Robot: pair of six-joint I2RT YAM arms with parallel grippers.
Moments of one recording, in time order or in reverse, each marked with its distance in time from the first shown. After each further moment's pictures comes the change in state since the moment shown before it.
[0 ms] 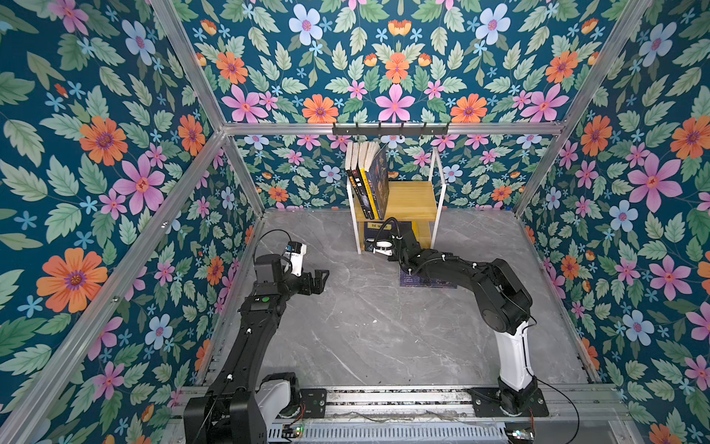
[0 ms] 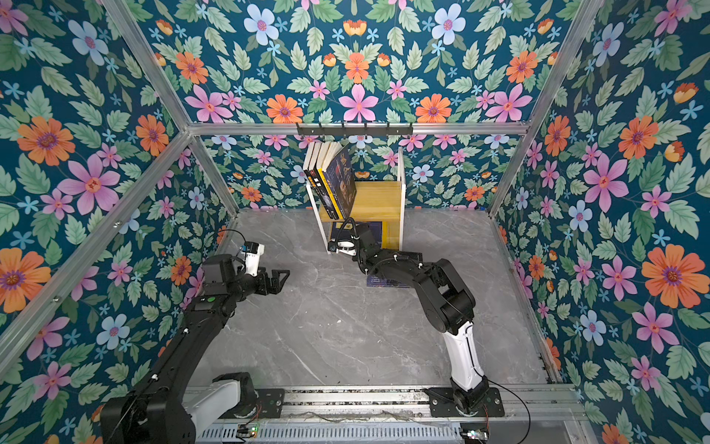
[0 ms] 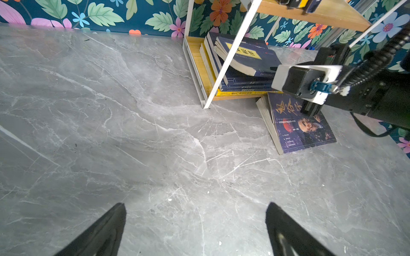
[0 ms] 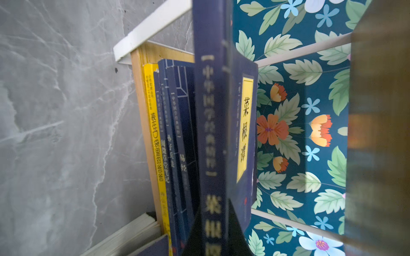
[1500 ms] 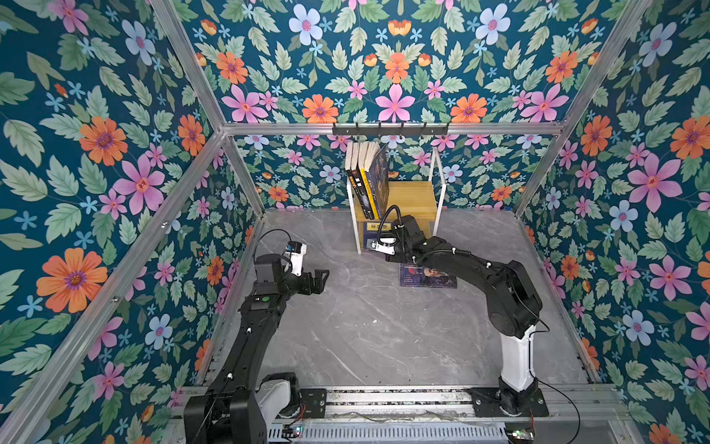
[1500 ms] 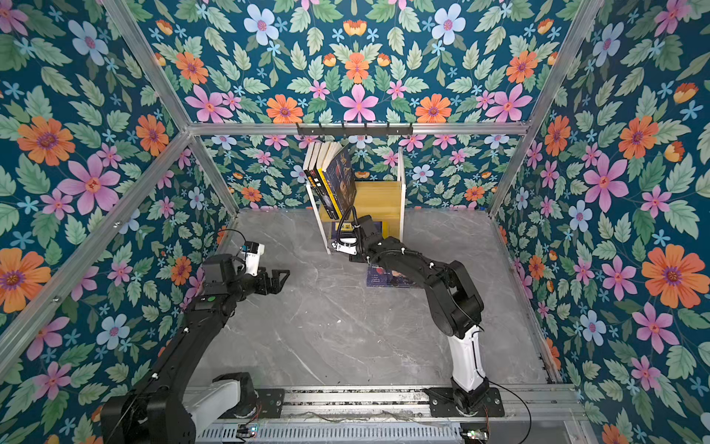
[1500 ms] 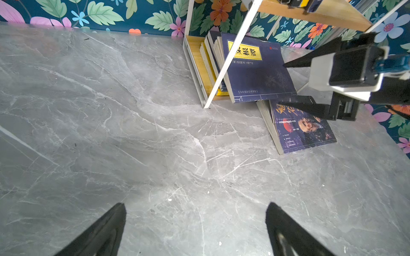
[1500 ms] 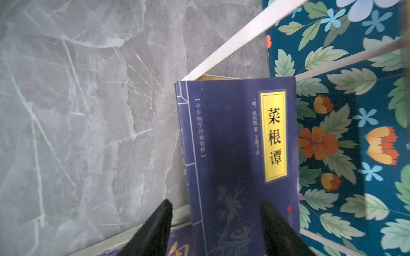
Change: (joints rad) left arm 0.001 0.006 0.002 0.000 0.000 -0.001; right arm -0.018 -0.057 0.117 -0.383 -0.243 0.145
